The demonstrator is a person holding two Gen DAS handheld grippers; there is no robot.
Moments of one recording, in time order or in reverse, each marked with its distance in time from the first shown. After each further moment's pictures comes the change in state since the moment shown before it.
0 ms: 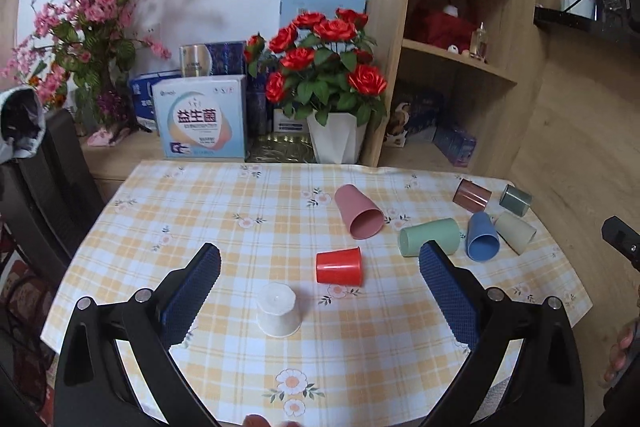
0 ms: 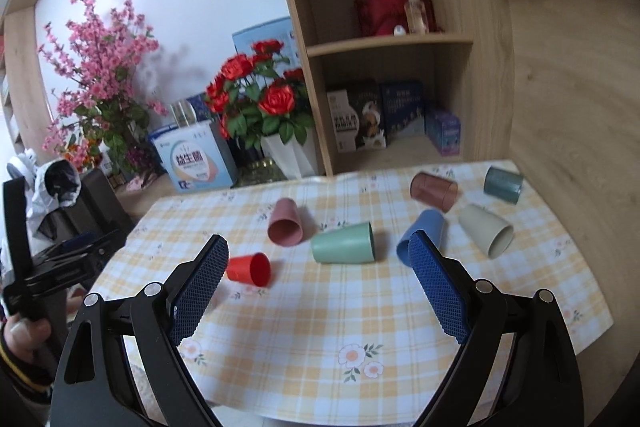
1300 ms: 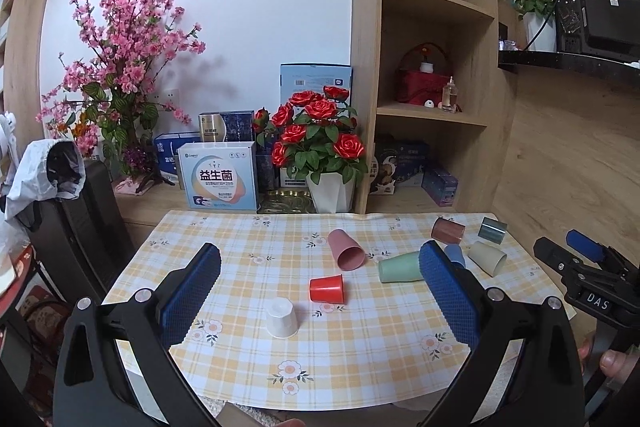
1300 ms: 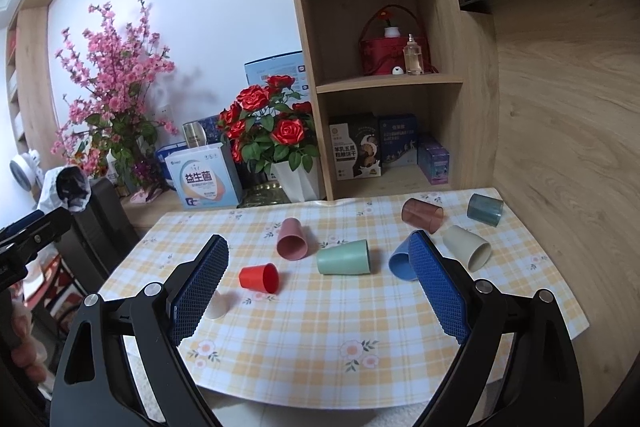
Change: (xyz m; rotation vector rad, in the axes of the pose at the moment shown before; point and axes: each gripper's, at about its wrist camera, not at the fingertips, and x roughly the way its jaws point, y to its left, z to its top) left arm -0.139 -0.042 -0.003 0.042 -0.190 0.027; right arm -0.066 0.023 -0.007 -0.034 -0.080 -0.030
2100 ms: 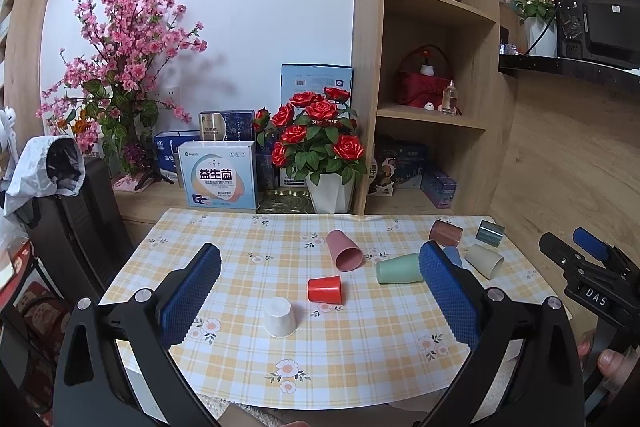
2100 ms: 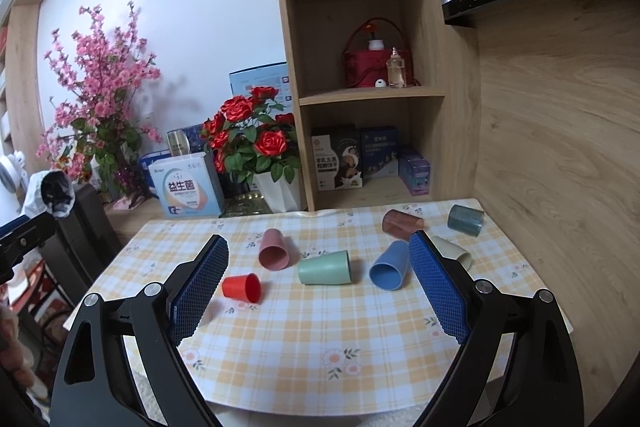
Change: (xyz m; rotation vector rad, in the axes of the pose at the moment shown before) left arm -0.005 0.002 0.003 -0.011 0.000 -0.006; right arm -0.007 -0.002 0.004 -0.009 -0.040 -0.075
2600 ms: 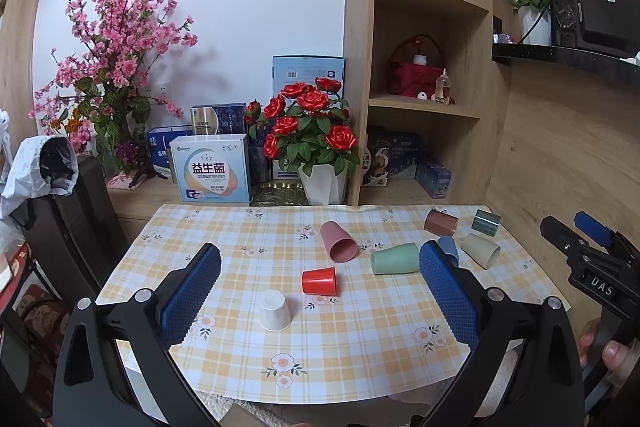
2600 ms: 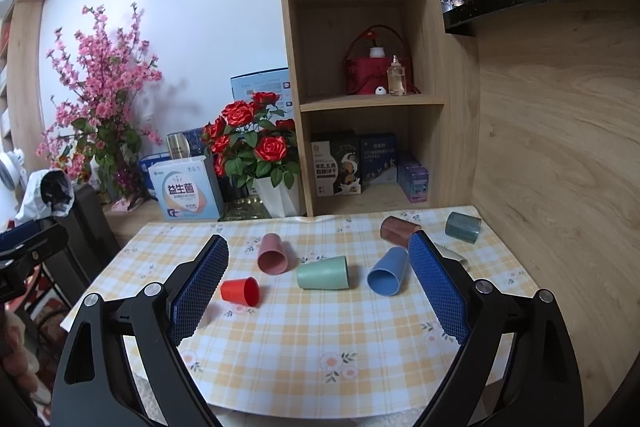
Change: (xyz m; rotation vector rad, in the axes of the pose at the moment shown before) left arm 0.006 -0.008 -0.006 0.019 0.033 -0.021; right arm -0.007 0.004 0.001 -0.014 -0.022 -0.006
